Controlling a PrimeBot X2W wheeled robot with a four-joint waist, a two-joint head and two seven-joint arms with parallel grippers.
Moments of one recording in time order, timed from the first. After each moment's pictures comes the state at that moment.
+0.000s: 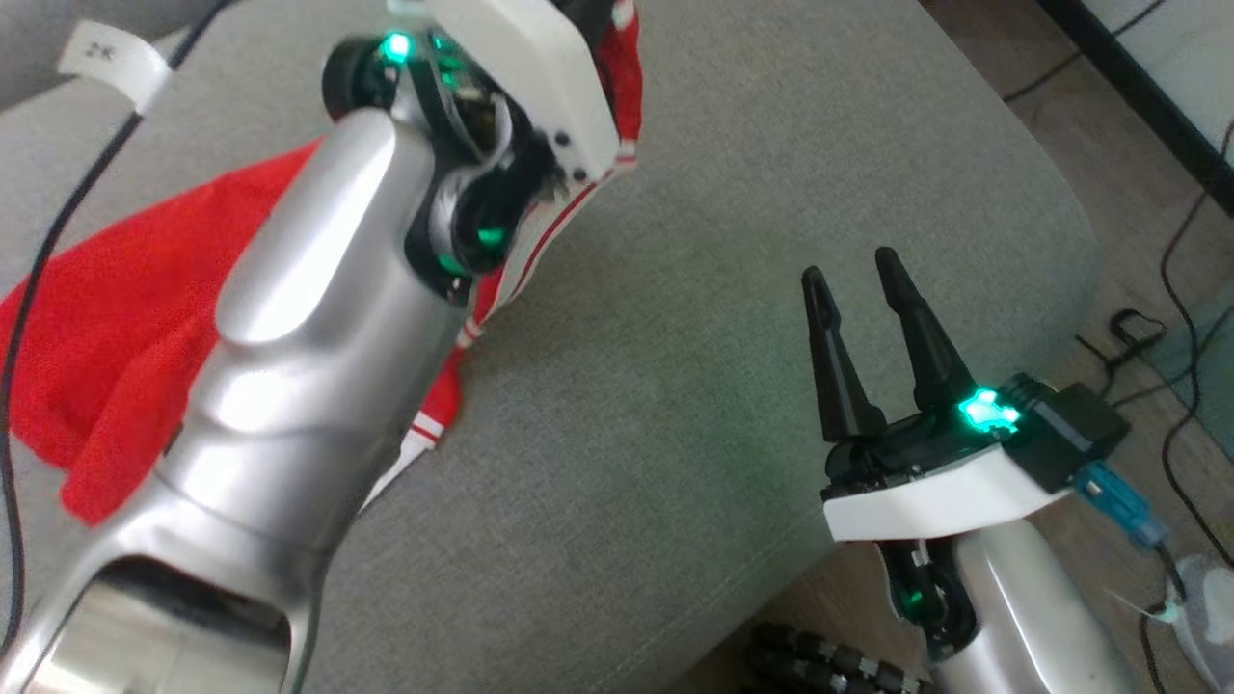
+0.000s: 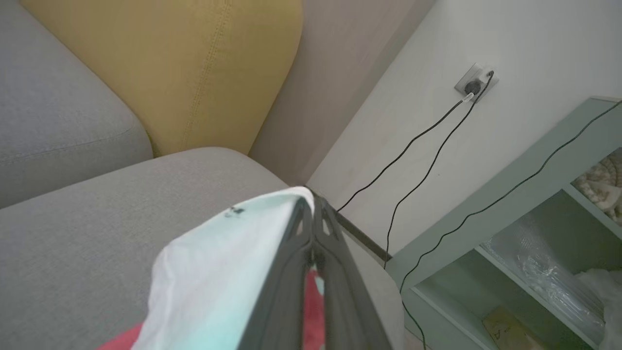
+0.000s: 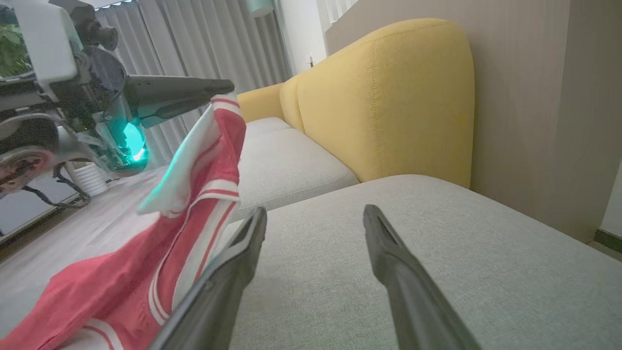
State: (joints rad) left arm -0.98 0.08 -0.58 0.33 -0.87 0.09 0.49; right arm -0.18 -0.05 0.31 0.09 0.35 0.12 -0.26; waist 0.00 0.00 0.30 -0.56
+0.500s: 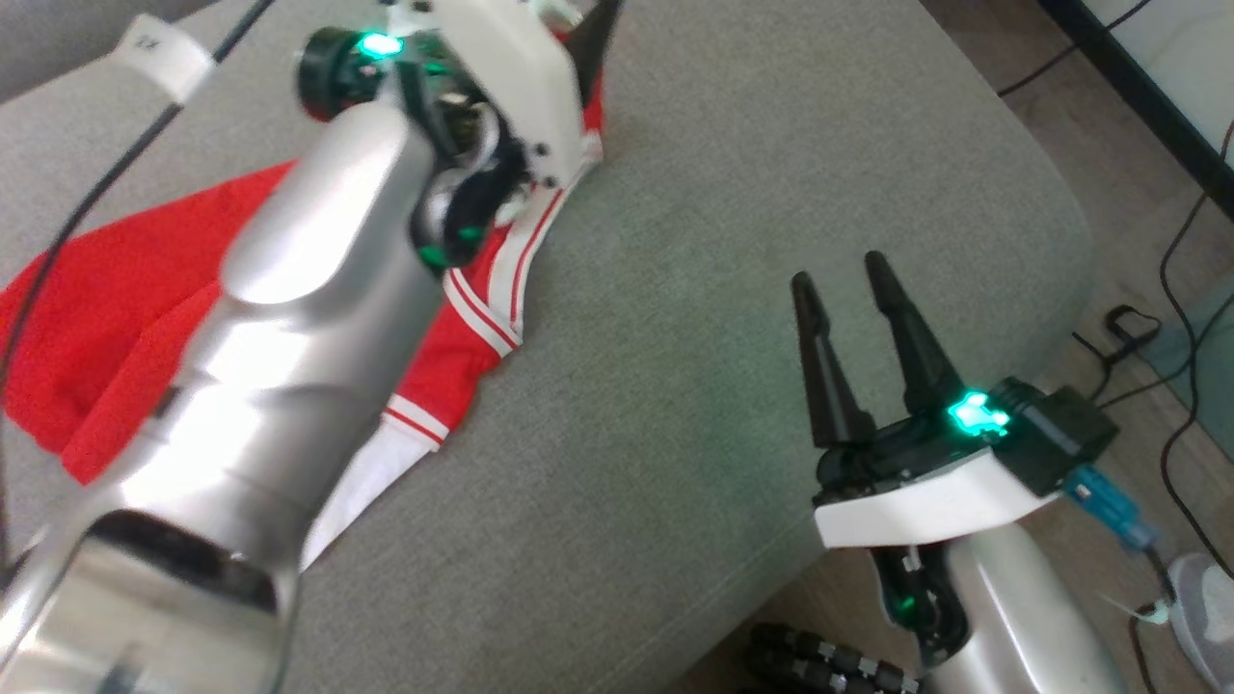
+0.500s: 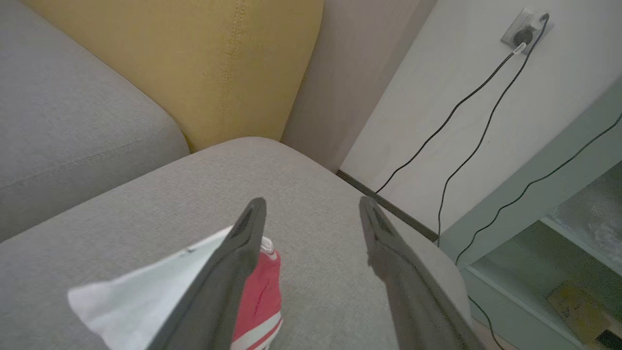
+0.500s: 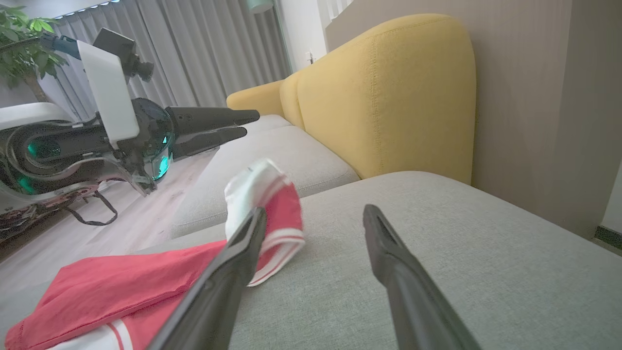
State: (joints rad) left arm -1.09 0.09 -0.68 0.65 -0.80 -0.03 0.35; right arm -0.18 -0.05 0.33 0.08 0.36 0.12 -0.26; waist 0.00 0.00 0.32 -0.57
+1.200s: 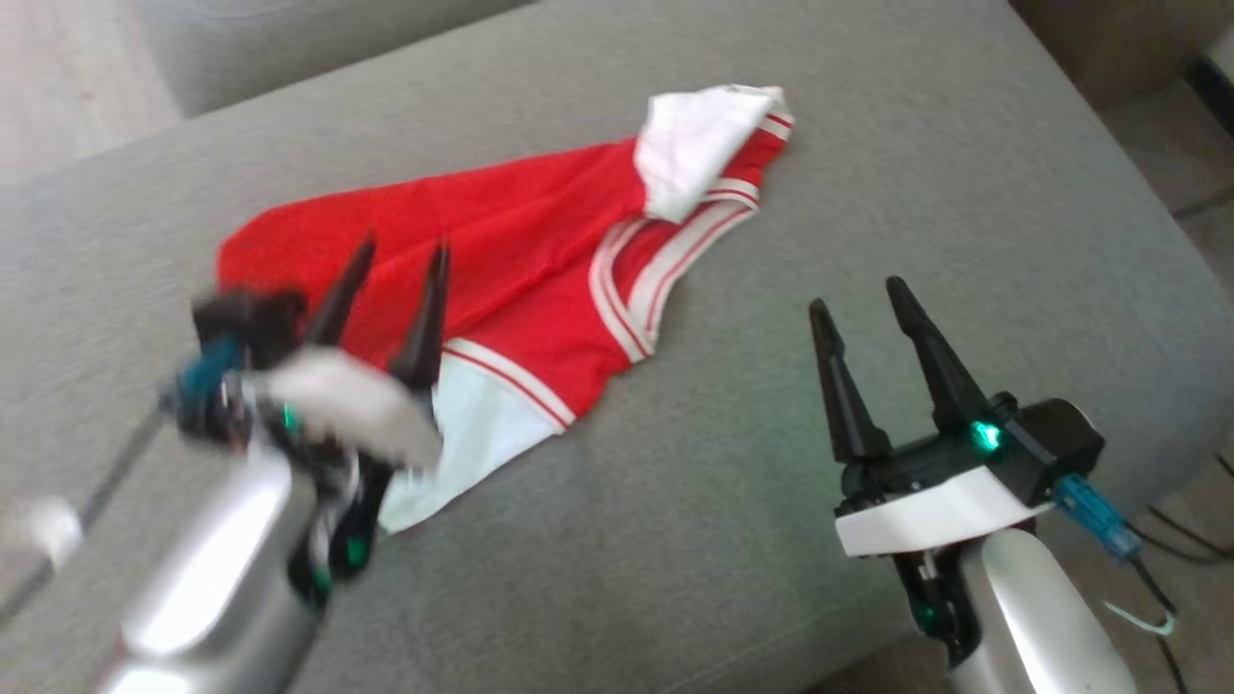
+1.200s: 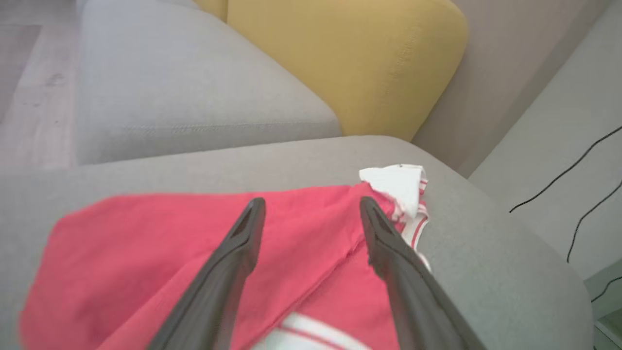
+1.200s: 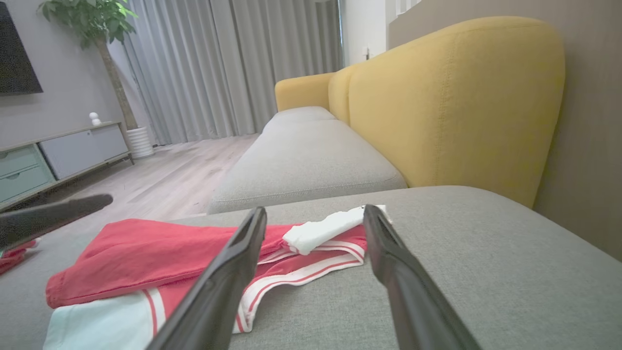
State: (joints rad) left arm -0.47 0.38 -0.60 0.16 -0.79 0.13 0.07; right arm -0.17 -0.05 0.26 0.16 0.19 0.12 -0.26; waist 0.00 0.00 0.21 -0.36
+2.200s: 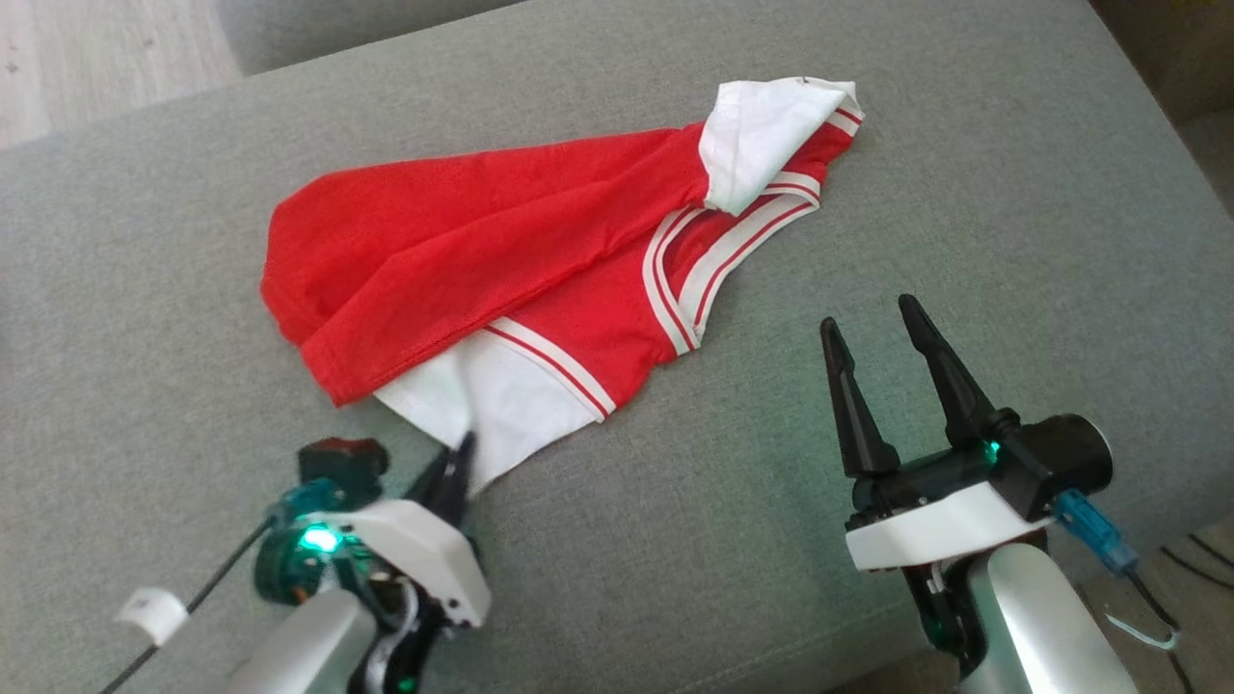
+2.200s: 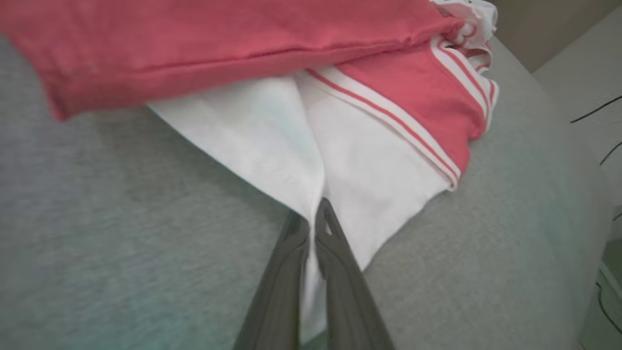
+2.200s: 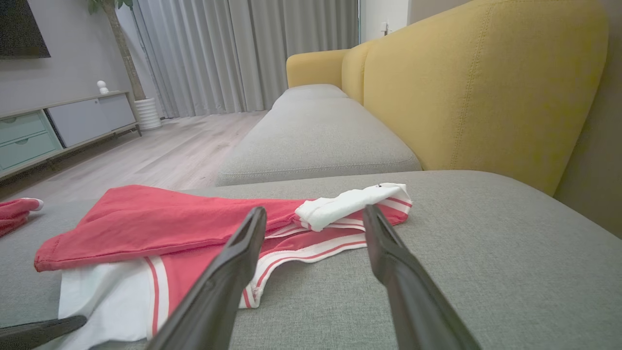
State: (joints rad) left arm -0.29 0.33 -0.70 0.29 -0.82 0.14 0.10; right arm -0.14 -0.05 0.23 0.16 0.13 0.12 -0.26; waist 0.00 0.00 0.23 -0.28
